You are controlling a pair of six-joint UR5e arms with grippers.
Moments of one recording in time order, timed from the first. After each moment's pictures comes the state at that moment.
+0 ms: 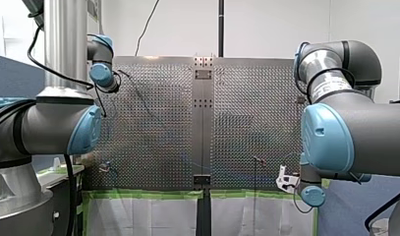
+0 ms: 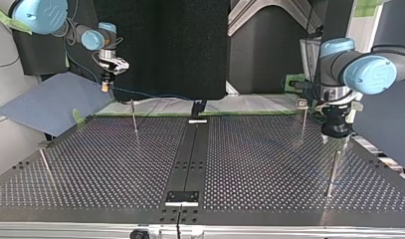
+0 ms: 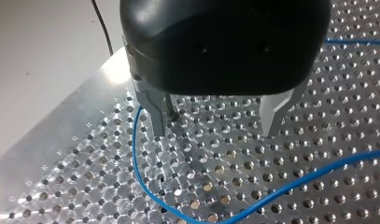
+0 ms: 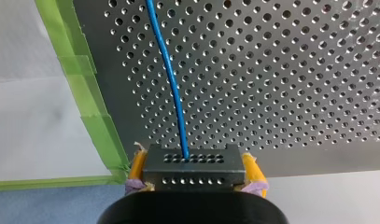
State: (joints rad) left arm 0.20 -1.55 -1.93 -2.85 -1.58 -2.23; right arm 1.64 -0.54 1.83 -1.20 1.44 1.72
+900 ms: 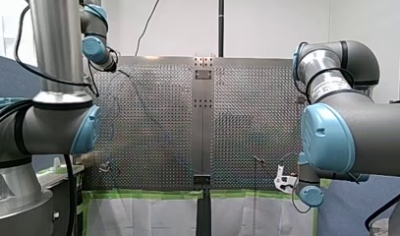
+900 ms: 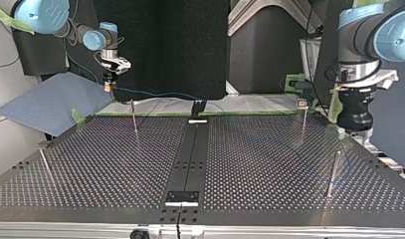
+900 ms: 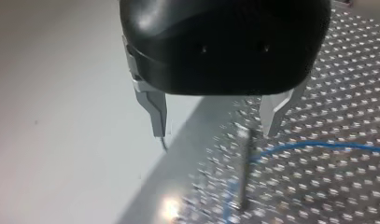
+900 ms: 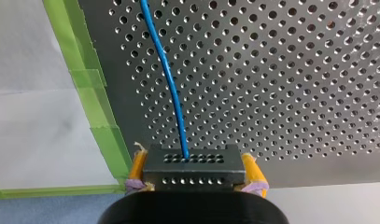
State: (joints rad) left arm 0.22 -1.32 -1.91 -3.03 -1.54 -2.13; right arm 1.65 -0.54 1.83 -1.19 1.43 1.72
